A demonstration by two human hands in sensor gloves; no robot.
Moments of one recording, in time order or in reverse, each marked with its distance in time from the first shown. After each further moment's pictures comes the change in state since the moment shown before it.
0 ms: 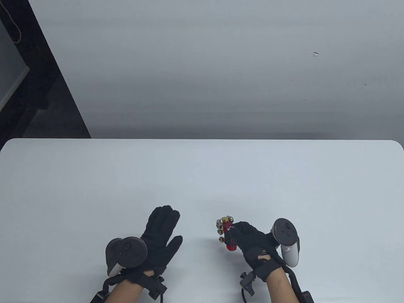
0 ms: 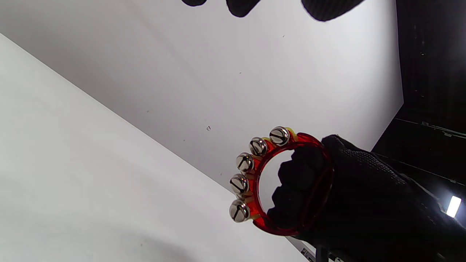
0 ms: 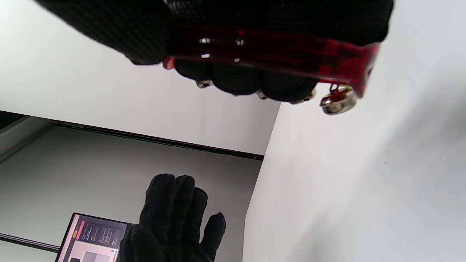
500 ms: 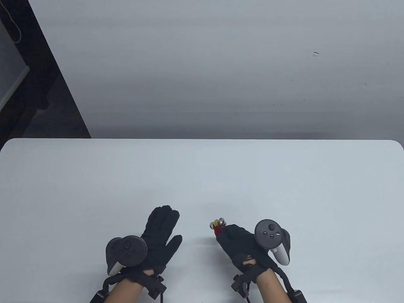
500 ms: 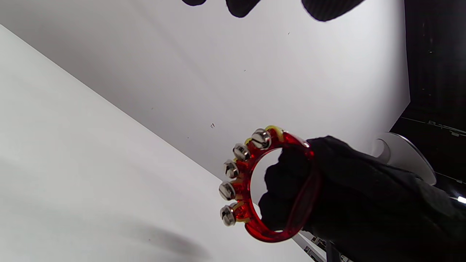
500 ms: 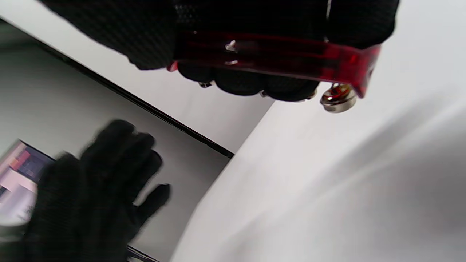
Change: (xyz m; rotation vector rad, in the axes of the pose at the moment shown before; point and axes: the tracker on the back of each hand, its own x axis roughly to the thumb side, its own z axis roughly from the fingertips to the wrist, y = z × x) left_hand -0.002 0.000 -0.001 -0.011 0.015 0.002; right_hand 0.012 0.033 -0.009 -0.002 0.007 0.478
